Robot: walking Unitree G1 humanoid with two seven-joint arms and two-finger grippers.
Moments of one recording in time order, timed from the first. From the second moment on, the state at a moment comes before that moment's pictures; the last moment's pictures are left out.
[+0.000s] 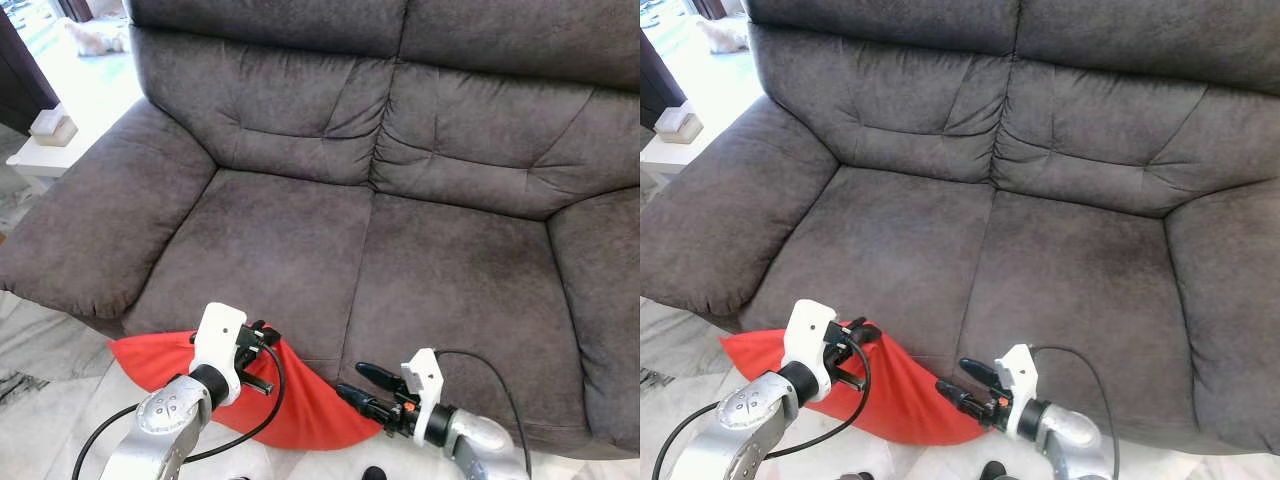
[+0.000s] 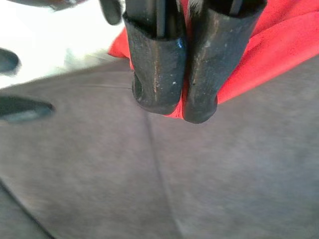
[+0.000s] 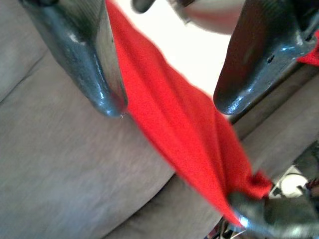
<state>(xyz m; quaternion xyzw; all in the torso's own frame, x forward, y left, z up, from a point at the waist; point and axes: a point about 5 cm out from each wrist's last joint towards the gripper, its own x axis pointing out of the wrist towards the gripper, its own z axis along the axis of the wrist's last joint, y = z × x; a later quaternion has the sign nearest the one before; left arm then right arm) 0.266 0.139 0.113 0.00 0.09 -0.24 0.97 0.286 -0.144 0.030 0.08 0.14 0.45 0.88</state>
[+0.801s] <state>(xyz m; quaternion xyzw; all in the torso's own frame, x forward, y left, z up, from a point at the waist) 0.271 0.106 0.125 -0.07 0.11 -0.36 0.92 0.286 -0.131 0.041 0.08 0.10 0.51 0.85</state>
